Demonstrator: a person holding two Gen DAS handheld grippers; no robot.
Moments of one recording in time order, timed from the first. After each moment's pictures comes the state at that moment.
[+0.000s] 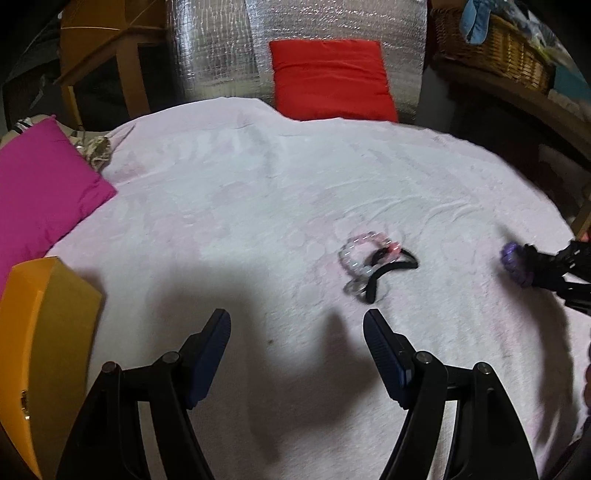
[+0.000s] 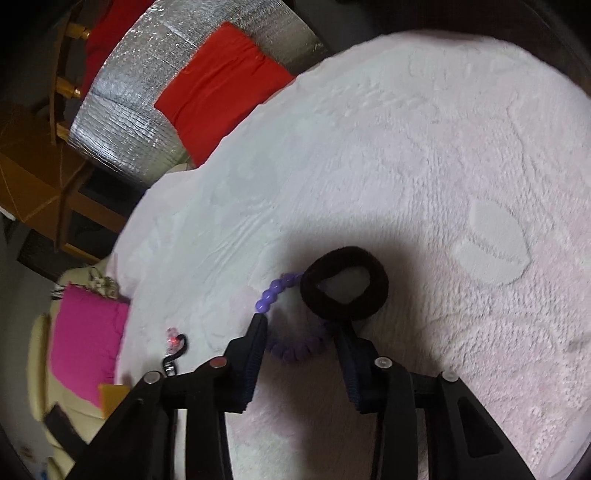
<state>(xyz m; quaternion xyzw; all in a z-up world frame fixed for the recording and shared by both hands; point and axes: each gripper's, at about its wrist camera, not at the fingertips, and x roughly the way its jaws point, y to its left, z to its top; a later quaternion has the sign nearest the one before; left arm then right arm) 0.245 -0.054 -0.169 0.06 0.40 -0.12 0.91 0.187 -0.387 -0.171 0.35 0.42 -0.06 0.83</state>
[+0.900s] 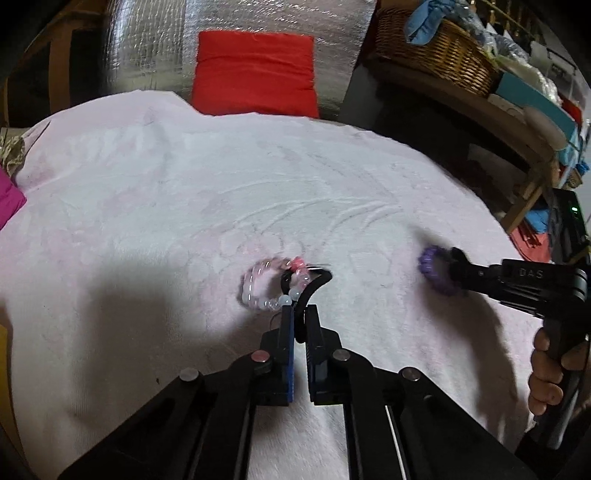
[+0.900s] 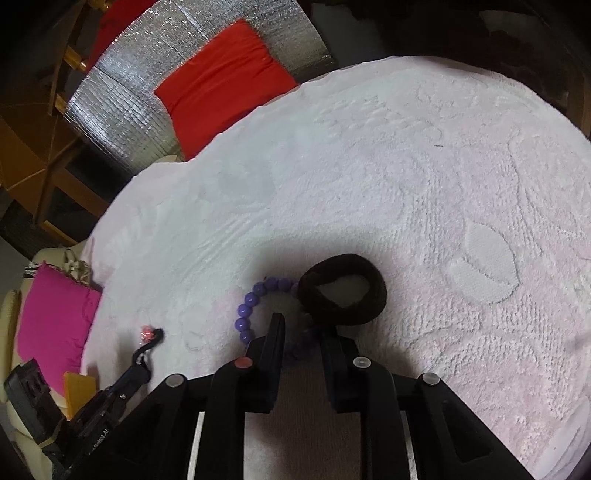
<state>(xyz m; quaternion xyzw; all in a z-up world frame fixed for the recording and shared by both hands) 0.261 -0.088 -0.169 0.02 0.41 -0.28 0.87 0.187 -0.379 -0.164 0.31 0.43 -0.06 0.85</state>
